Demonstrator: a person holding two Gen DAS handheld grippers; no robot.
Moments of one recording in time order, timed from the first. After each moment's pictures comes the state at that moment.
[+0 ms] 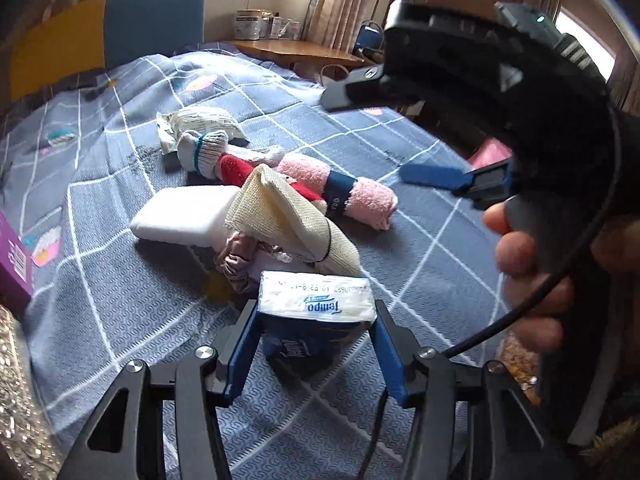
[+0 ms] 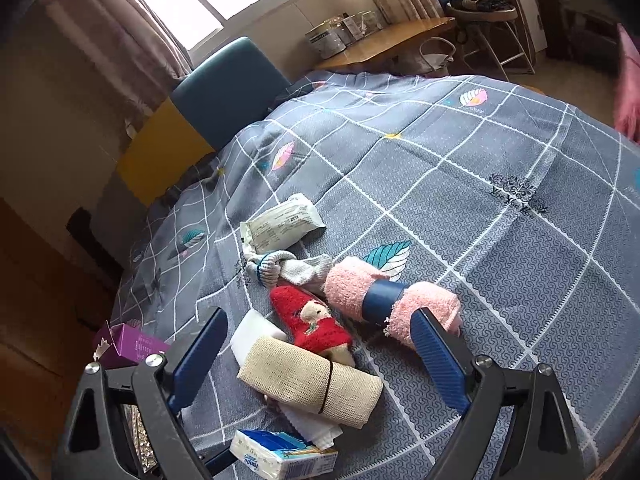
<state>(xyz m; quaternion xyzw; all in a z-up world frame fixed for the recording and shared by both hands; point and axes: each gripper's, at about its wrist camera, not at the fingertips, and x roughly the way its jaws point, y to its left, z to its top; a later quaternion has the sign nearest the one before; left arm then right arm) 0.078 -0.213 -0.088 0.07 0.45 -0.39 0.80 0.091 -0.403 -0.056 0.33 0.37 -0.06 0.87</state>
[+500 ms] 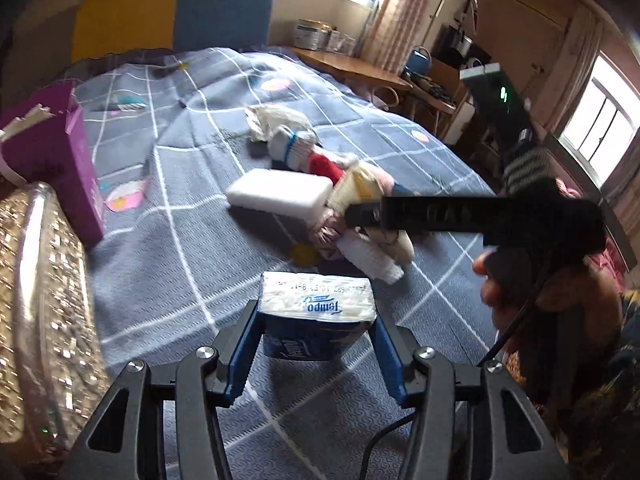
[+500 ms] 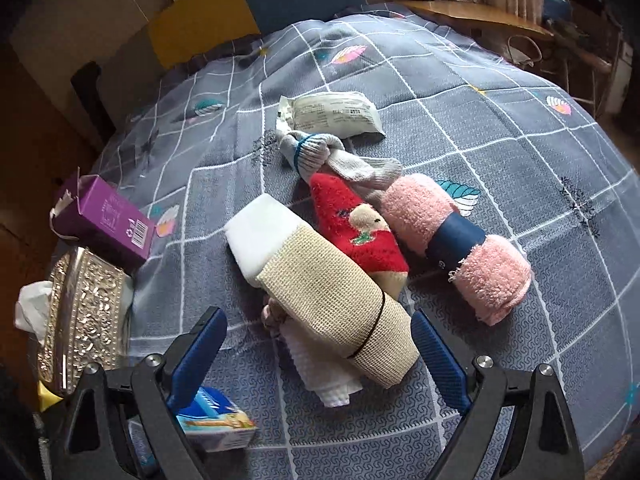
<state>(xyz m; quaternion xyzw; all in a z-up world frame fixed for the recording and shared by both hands) 0.074 -0.137 -0.069 0.02 0.45 -0.31 0.84 0.121 -0.332 -0.090 0.14 0.50 -0.01 0.85</state>
